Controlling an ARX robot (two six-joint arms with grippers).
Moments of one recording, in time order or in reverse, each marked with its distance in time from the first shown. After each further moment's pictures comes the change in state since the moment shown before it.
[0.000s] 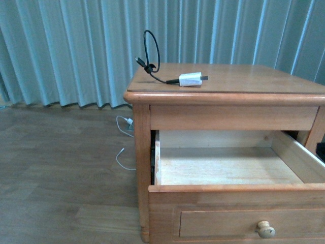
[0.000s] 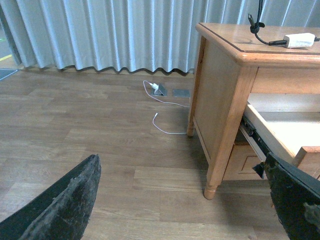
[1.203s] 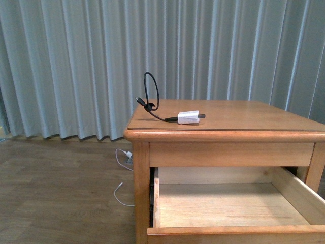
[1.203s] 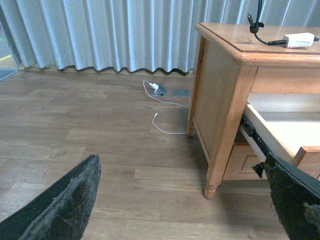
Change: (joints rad) left arm 0.000 0.000 0.000 0.000 0.000 0.000; right arm -0.255 -0.570 -0.308 0.015 -0.108 -0.179
